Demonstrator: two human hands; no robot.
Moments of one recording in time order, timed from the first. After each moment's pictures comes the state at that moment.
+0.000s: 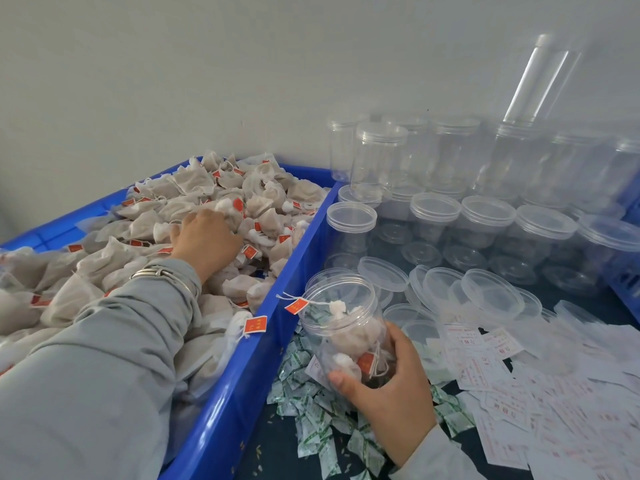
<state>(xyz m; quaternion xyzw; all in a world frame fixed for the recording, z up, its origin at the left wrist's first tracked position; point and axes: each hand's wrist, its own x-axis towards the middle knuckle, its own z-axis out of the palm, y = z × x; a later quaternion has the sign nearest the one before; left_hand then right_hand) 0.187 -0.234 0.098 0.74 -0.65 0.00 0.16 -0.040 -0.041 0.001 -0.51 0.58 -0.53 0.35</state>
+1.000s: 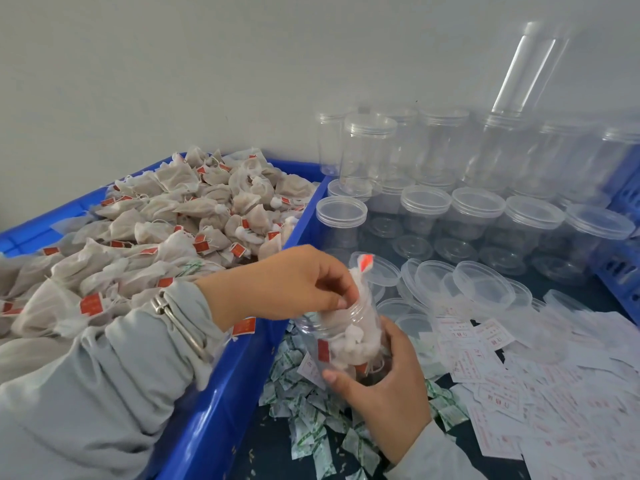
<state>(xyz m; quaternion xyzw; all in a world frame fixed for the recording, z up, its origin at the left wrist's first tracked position) 0.096 -0.136 0.133 0.35 -0.85 -0.37 0.11 -0.037 -0.044 0.000 -0.50 0.58 -0.55 0.34</state>
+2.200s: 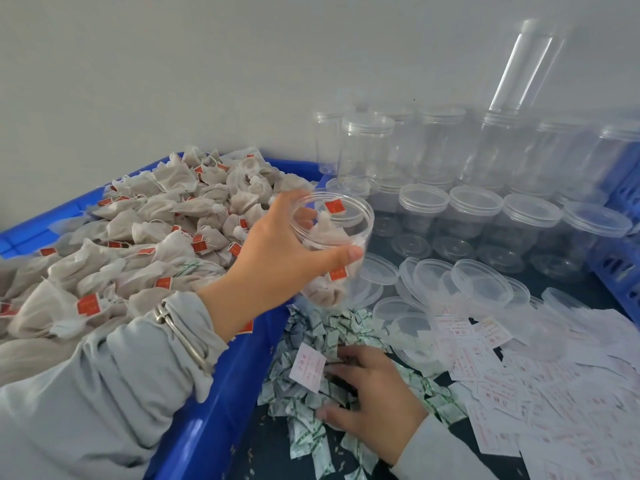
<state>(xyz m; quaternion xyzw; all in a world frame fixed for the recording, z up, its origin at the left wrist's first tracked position) 0.096 -0.145 0.119 0.46 -0.73 -0.27 0.43 -0.048 -0.051 -0.003 -0.76 0.60 -0.18 0.20</state>
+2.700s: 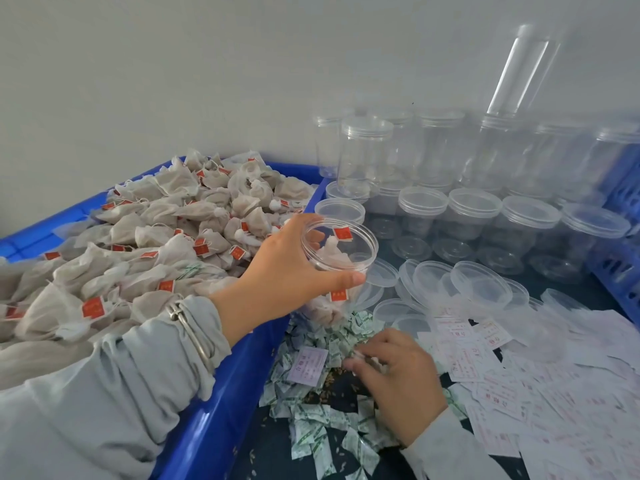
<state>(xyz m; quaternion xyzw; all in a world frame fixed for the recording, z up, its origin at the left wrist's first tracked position) 0.094 -0.145 0.111 0.48 -0.76 -0.27 0.33 -0.061 -0.055 0.006 -0.66 0.61 -0.41 0.12</state>
